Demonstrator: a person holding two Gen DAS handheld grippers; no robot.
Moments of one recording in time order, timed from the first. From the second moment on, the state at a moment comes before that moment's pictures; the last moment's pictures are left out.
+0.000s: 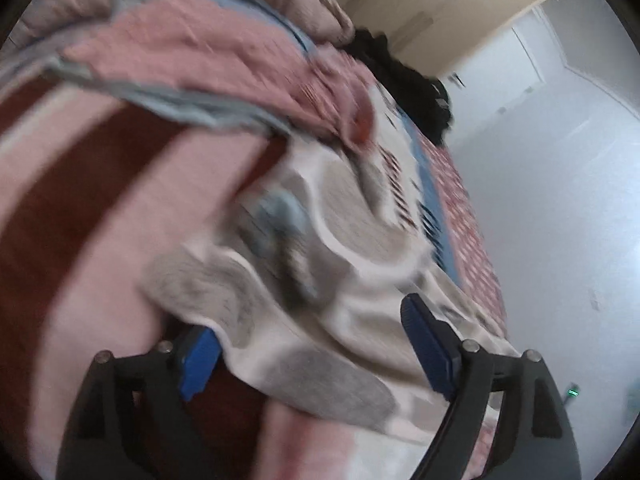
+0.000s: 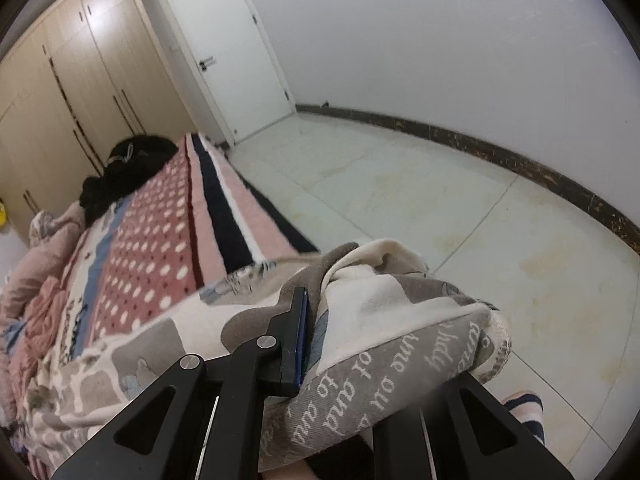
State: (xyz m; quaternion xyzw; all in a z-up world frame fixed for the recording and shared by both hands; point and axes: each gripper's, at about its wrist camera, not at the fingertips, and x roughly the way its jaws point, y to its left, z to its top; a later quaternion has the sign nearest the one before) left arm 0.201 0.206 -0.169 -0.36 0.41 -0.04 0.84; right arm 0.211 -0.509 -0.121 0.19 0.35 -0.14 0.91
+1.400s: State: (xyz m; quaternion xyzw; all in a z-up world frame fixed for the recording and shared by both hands) left arm 0.166 0.242 -0.119 -0.36 0.25 0.08 0.90; right arm 0.197 -0.459 -0.140 0.24 0.37 0.00 0.90
